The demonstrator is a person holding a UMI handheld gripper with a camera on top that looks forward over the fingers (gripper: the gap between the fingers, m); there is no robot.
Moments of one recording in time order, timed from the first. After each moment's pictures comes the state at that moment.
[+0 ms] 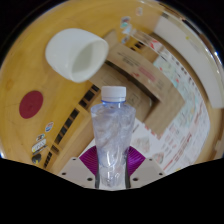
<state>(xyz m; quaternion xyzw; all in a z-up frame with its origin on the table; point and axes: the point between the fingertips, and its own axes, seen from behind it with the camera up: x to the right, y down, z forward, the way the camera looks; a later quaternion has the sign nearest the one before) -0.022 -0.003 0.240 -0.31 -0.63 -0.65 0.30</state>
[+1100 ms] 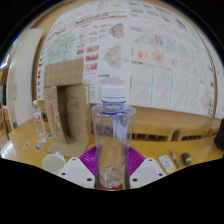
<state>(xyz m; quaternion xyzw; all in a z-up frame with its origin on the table) 0.014 -0.008 0.156 -0.80 -0.08 0.03 0.59</state>
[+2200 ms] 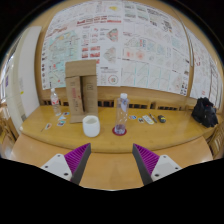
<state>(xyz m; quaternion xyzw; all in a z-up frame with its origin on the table) -0.031 -0.321 0.182 -0.86 0.00 -0.02 0.50</state>
